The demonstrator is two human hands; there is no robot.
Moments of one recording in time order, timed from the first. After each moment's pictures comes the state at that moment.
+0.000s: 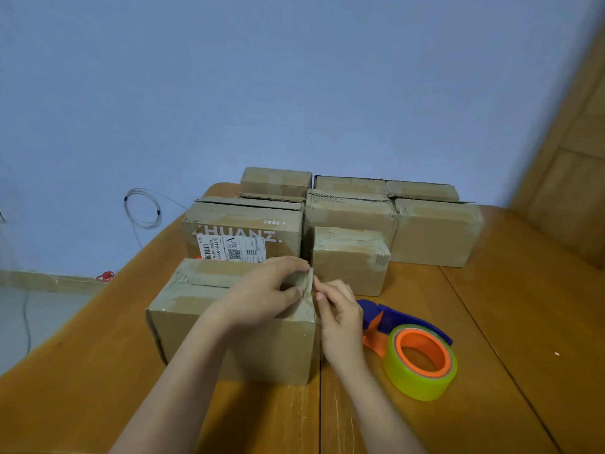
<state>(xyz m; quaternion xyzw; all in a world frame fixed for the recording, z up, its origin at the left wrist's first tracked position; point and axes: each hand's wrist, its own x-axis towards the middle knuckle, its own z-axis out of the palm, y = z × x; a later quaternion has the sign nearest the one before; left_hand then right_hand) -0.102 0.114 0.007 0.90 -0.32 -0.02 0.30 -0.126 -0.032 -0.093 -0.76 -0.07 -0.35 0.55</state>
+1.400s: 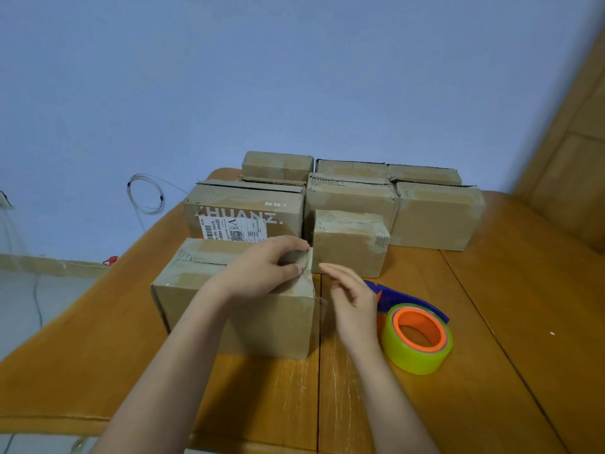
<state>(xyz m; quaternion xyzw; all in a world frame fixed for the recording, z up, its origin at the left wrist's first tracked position) -0.104 0.116 0.009 0.89 -0.31 -0.04 0.33 -0.148 -0.046 -0.084 -0.75 -0.03 -0.30 0.58</state>
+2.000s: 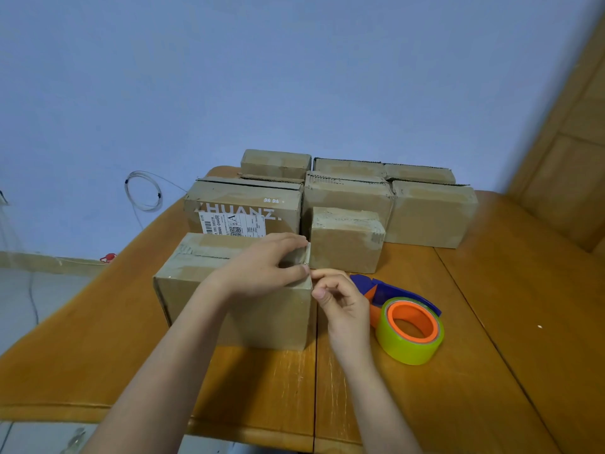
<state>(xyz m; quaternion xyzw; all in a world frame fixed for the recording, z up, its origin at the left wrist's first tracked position) -0.111 0.116 0.011 0.91 -0.35 -0.01 0.23 -0.172 -0.028 -0.082 -0.68 -0.11 -0.29 0.66</state>
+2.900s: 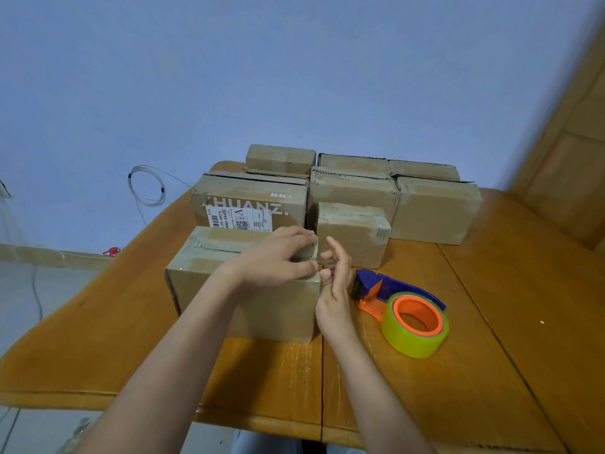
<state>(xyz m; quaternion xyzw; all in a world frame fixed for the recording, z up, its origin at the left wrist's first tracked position) -0.106 0.114 0.010 0.91 -0.37 -0.03 0.20 -0.144 -0.010 -0.092 -0.76 -0.06 -0.33 0.55</state>
